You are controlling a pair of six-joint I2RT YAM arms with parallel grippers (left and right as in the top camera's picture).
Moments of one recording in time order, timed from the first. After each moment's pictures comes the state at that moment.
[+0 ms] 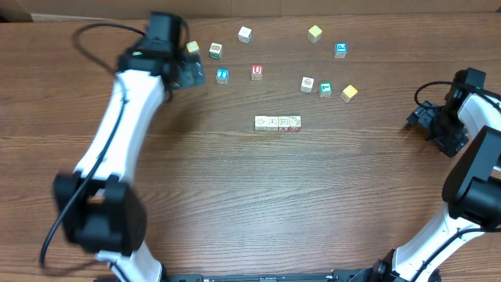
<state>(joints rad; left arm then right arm) -0.13 1.84 1.68 -0.86 -0.17 -0.35 -0.44 2.07 1.42 -0.78 0.08 0.41</state>
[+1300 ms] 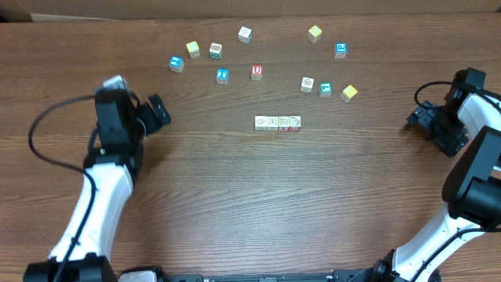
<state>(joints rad) 0.07 1.38 0.78 -0.09 -0.06 -0.35 -0.44 2.07 1.42 -0.78 0.09 0.41</state>
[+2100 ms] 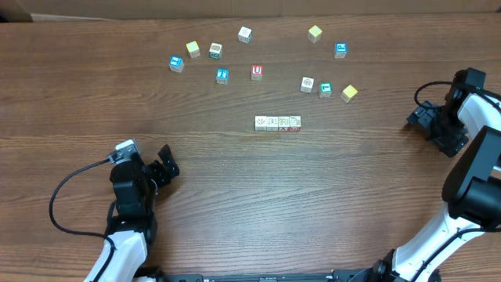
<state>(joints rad) 0.07 1.14 0.21 0.34 -0.07 -0.35 -0.44 2.07 1.42 -0.78 0.09 0.41</state>
